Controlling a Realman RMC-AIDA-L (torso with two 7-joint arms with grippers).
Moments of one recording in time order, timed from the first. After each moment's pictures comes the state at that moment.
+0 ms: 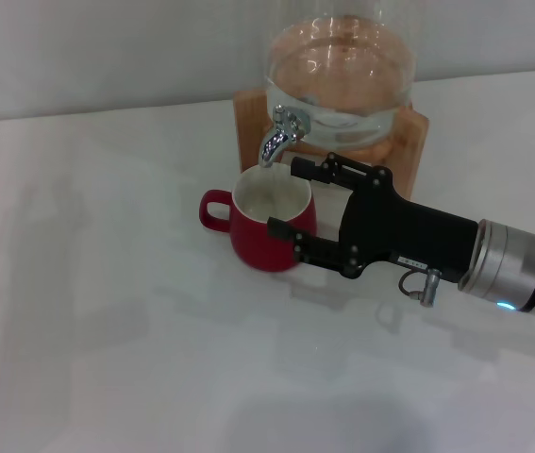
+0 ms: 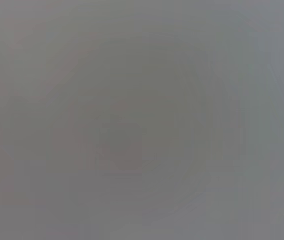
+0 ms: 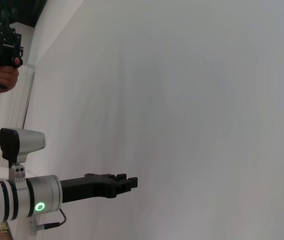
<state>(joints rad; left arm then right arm) -0.42 -2.08 2.08 0.31 2.15 -1.22 -2.99 0.48 2.03 -1.64 -0.28 2.49 1.47 -2.68</state>
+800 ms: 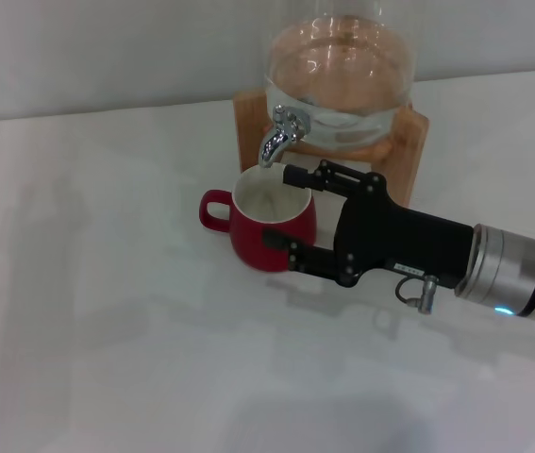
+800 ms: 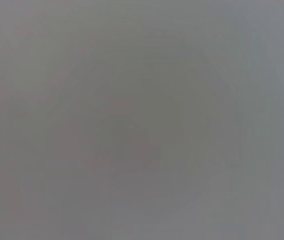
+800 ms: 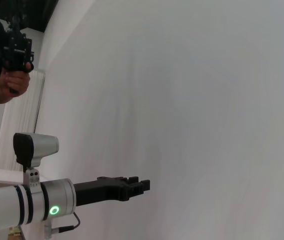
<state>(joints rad) -0.42 -2.08 2.08 0.31 2.15 -1.22 -3.00 0.48 2.03 -1.66 -0.29 2.49 1.48 -2.66</state>
